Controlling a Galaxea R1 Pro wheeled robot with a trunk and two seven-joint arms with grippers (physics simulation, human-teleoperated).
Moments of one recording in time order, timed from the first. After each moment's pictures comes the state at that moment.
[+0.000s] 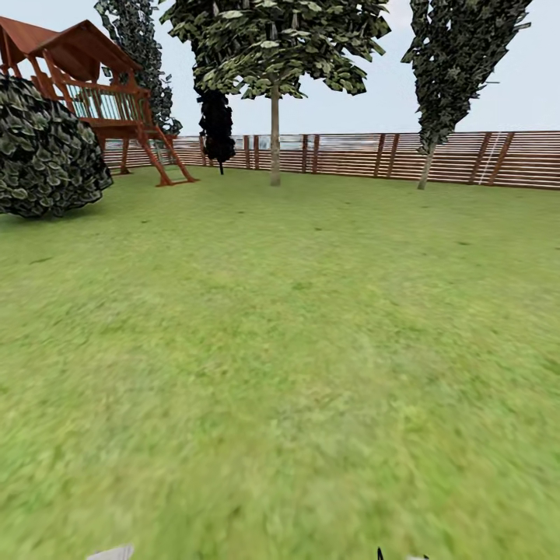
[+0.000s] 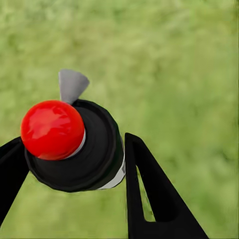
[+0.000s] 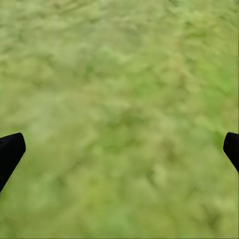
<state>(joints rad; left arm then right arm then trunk) -0.37 0.17 -0.28 0.01 0.50 -0.52 0.03 -0.32 0.00 -0.93 -0.03 0.89 -0.73 -0.12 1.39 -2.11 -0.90</state>
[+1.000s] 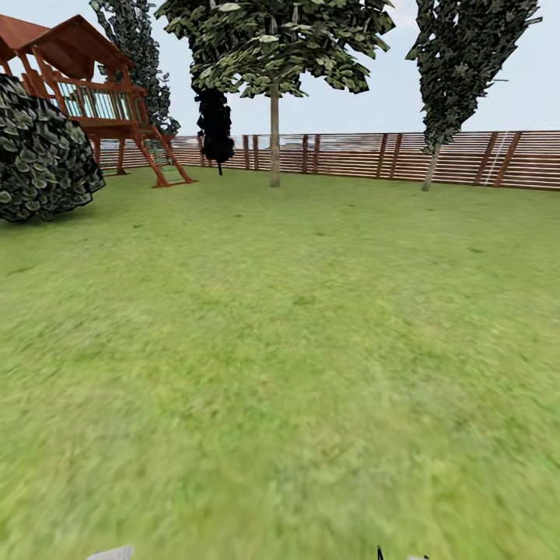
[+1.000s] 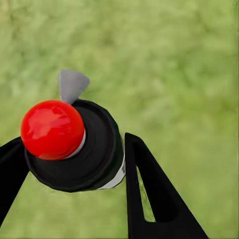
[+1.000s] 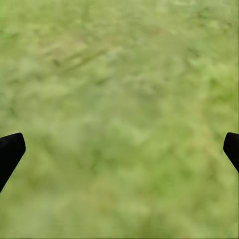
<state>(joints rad) -0.37 0.17 -0.28 0.01 0.50 -0.52 0.03 -0.32 0.00 -0.93 -0.03 0.89 -0.73 -0.12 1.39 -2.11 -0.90</state>
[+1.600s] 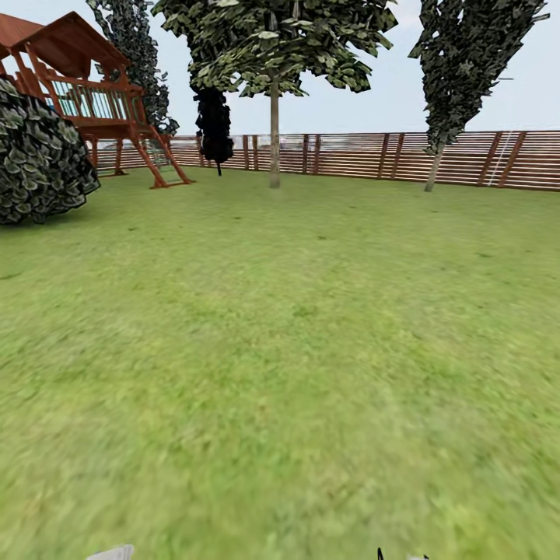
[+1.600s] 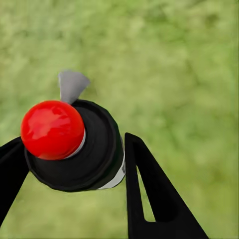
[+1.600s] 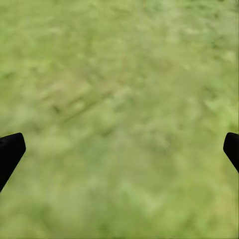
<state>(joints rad) -0.37 0.17 -0.28 0.01 0.50 -0.52 0.03 -0.32 0.00 -0.93 -0.03 0.89 -0.73 -0.12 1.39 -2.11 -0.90</state>
